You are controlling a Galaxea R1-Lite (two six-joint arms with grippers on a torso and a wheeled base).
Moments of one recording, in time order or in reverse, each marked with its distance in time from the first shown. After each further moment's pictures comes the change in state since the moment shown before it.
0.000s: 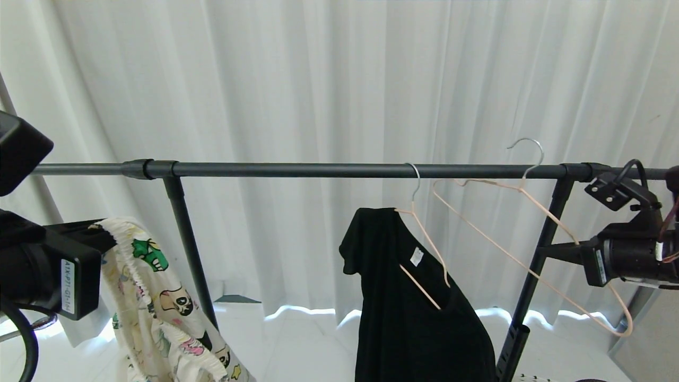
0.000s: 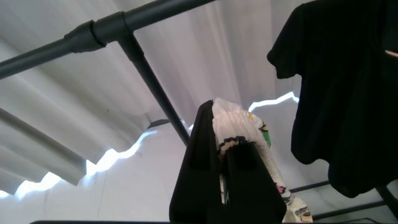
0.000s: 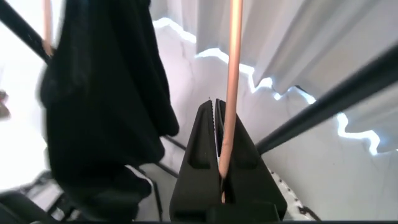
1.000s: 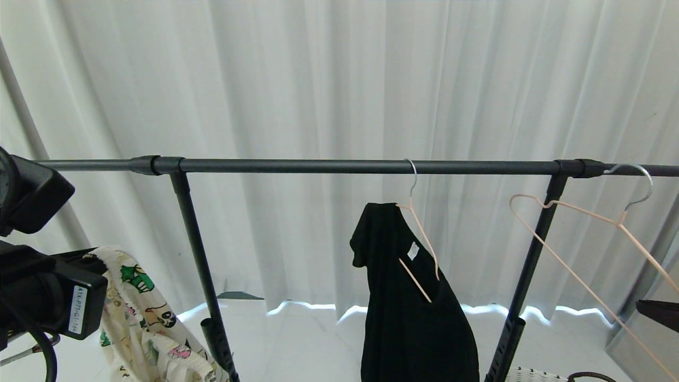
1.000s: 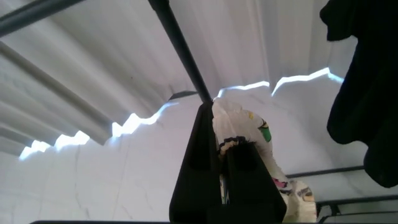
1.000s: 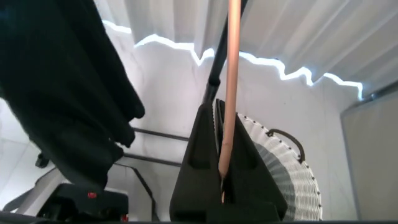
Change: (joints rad) left arm 0.084 -0.011 0.106 -0.012 0.056 0.010; right arm 0.000 -0.491 0.251 0.164 -0.346 0.091
